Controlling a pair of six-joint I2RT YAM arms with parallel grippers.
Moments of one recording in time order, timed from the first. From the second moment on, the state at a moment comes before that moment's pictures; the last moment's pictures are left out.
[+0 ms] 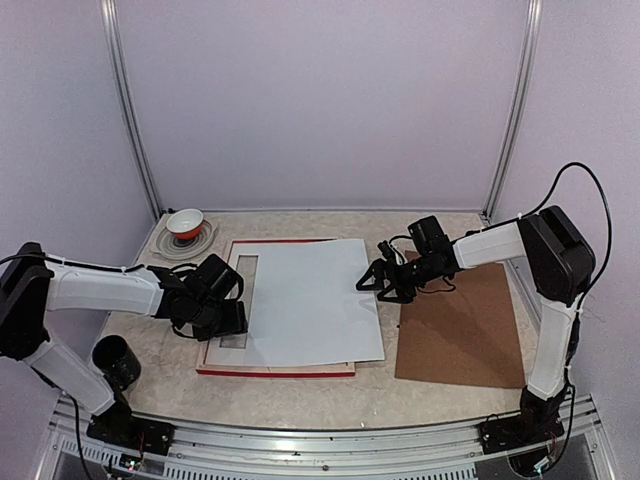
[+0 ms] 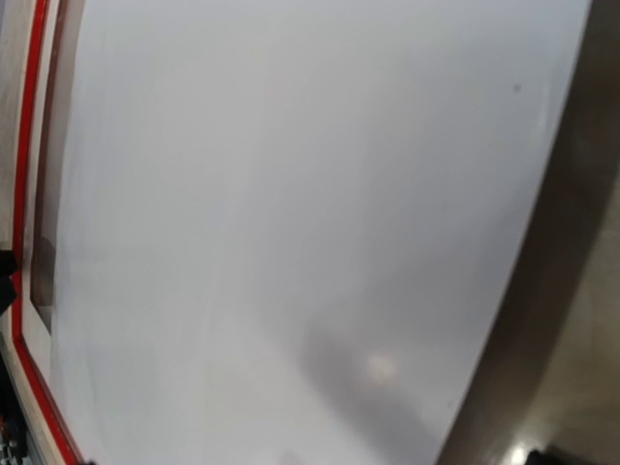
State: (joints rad) left arm -0.73 1.50 0.77 -0.39 -0.20 -0.86; right arm 0.45 1.98 1.17 -0.11 -0.70 0.46
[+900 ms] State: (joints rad) left arm -0.73 1.51 0.74 -0.34 -0.18 -0.87; right arm 0.45 1.98 1.17 -0.11 -0.69 0.47
